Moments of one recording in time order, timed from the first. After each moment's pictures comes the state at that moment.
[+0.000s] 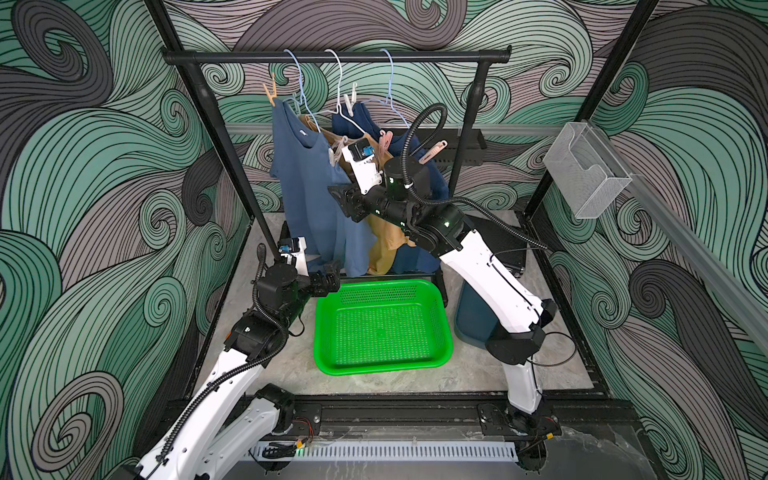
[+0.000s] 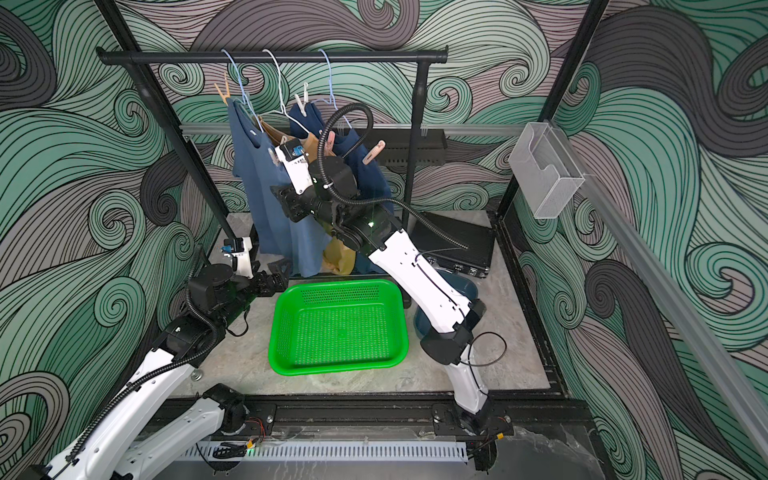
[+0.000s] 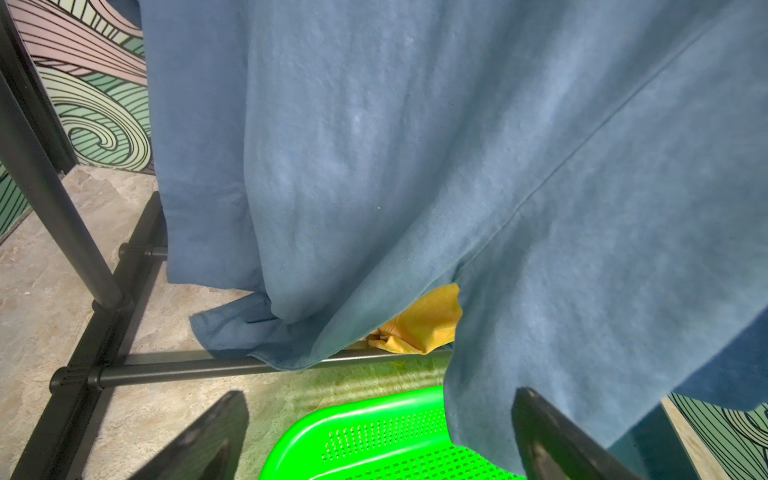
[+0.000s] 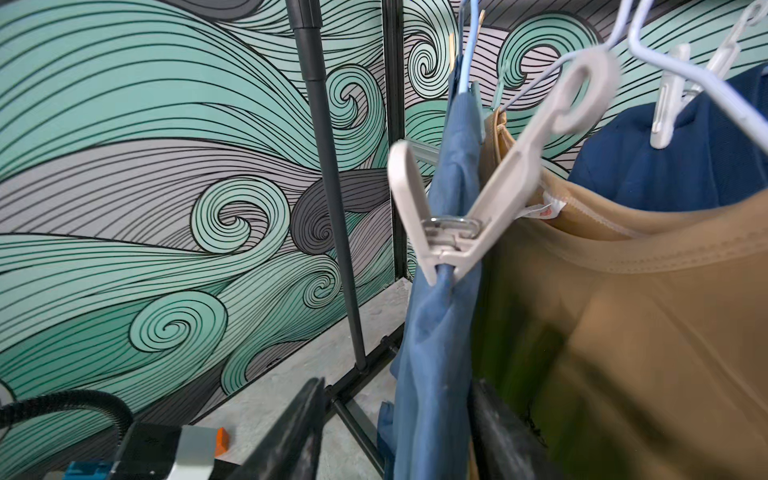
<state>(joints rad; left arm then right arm) -0.39 0.80 0.81 -0.33 -0.12 -0.38 0.90 2.05 2.57 -0.64 0.03 0.02</state>
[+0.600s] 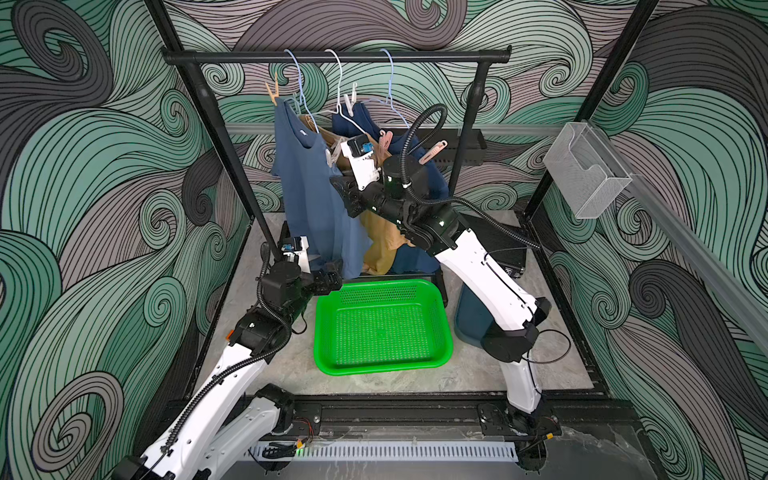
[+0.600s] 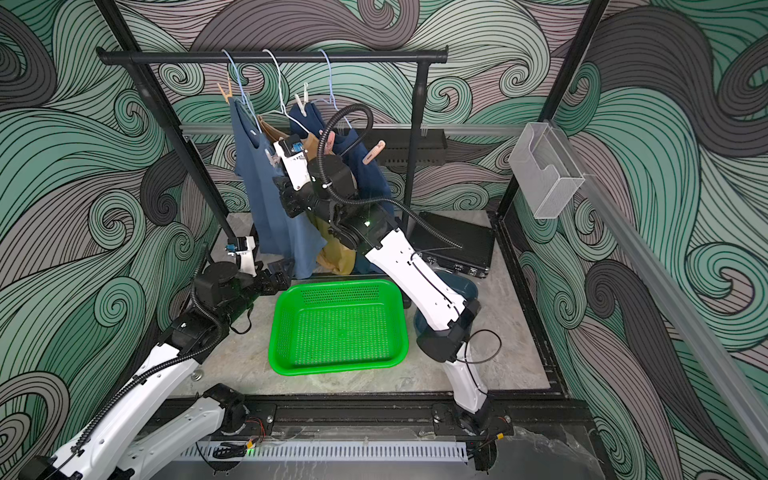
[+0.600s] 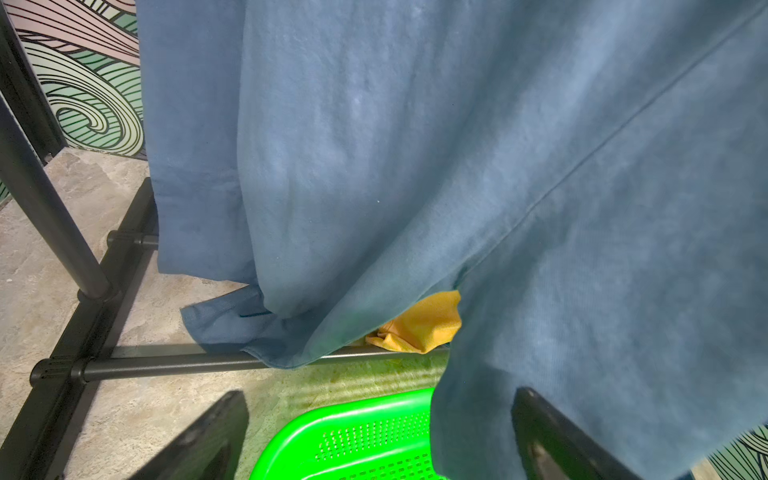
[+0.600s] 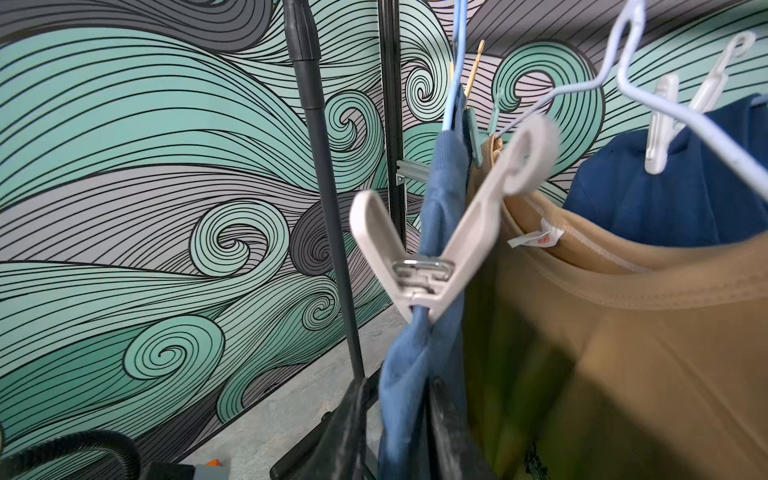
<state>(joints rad) -0.39 0.82 0.81 -0.31 -0.12 -0.40 0.90 2.09 2.61 -0.58 0.05 0.03</state>
